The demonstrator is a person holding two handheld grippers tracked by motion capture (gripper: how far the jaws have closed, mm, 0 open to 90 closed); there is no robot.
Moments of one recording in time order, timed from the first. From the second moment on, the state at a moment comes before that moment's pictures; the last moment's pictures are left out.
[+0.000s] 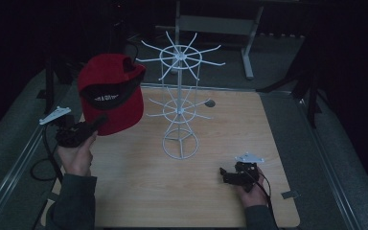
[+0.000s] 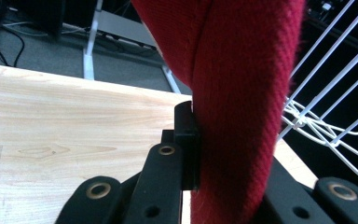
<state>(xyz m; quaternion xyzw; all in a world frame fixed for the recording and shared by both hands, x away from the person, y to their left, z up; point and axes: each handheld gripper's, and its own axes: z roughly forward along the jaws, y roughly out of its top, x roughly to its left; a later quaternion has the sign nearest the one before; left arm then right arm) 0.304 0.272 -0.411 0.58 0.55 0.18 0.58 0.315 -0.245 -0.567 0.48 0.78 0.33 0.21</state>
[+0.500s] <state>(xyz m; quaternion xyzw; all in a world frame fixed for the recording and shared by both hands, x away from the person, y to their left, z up) 0.304 0.272 -0.403 0.58 0.54 0.18 0.58 0.315 -0.245 -0.567 0.48 0.78 0.33 0.21</state>
